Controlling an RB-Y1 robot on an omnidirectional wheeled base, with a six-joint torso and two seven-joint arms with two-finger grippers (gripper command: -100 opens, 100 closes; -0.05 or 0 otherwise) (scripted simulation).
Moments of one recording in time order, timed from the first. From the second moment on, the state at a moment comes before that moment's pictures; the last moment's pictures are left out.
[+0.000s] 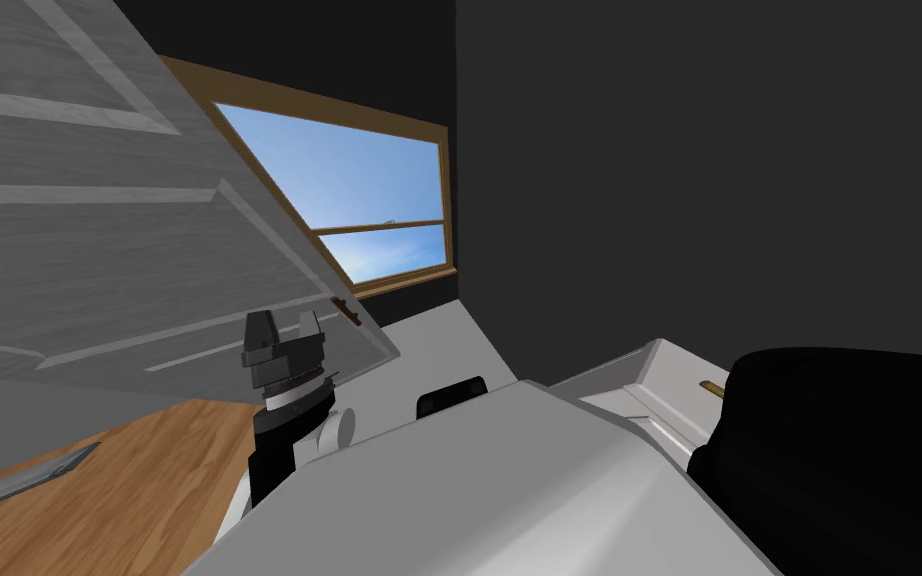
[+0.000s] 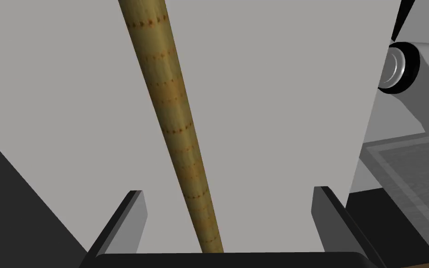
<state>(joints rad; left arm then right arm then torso) 0.52 0.04 0.05 -2.22 -0.01 -0.61 -0.06 2.00 -1.28 -0.81 -1.03 0.42 -1.44 0.26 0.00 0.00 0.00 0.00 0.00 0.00</state>
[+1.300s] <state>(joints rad) 0.52 0.04 0.05 -2.22 -0.01 -0.61 -0.06 1.93 -1.37 -0.73 -1.02 0.44 -1.42 0.25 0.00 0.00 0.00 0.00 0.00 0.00</state>
